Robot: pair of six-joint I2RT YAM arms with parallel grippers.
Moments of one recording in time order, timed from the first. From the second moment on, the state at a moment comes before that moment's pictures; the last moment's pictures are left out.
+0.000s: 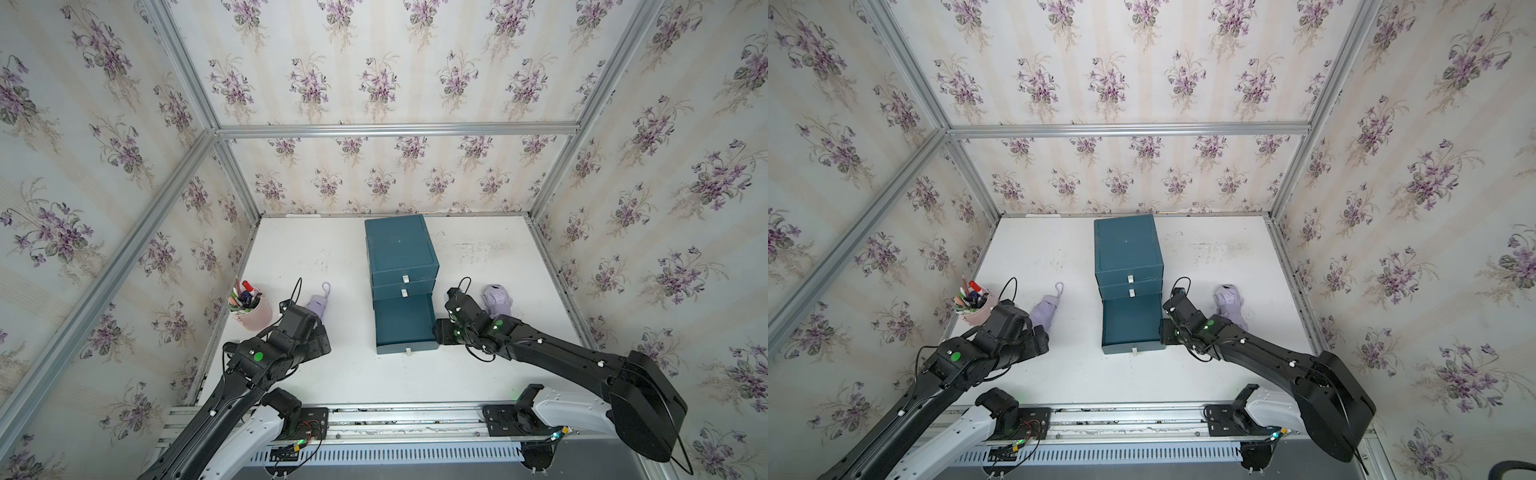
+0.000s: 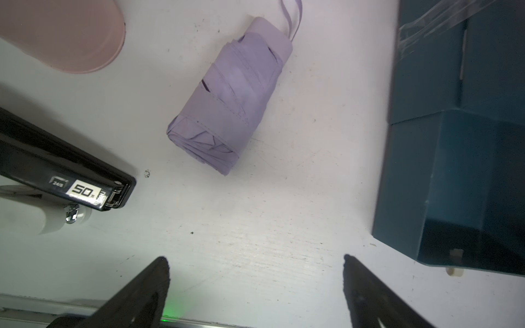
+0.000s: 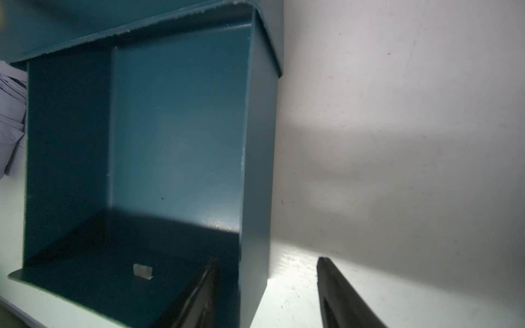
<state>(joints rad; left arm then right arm) -0.47 0.69 0.69 -1.11 -0.20 -0.79 0.78 1.24 0.63 -0.41 0.05 0.65</state>
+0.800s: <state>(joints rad) -0.12 1.08 0.69 -0.86 -0.16 -0.76 0.82 1.26 0.66 -0.46 0.08 0.67</state>
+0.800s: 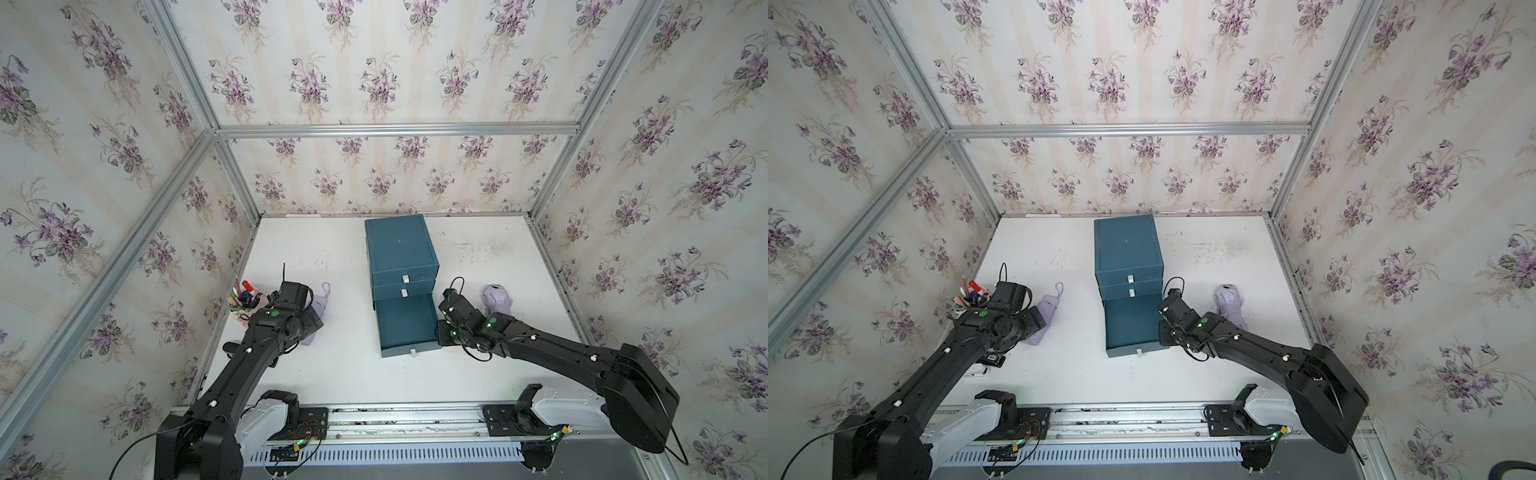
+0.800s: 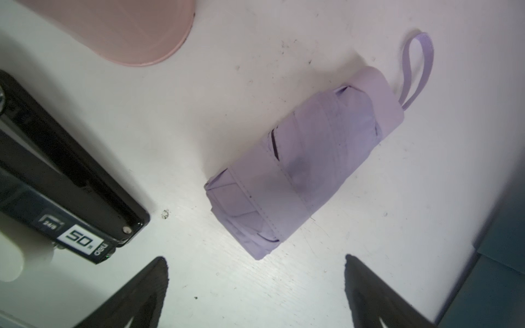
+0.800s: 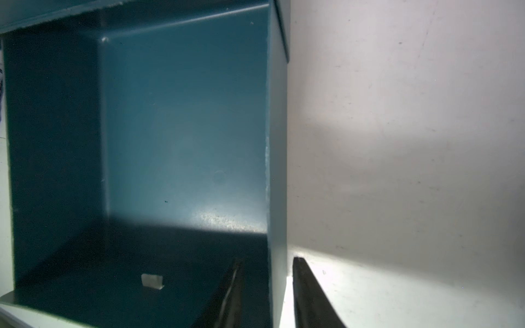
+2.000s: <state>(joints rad) -0.23 1.23 0.54 -0.54 0.15 -0.78 0.82 1.19 0.93 -0.50 0.15 0.61</state>
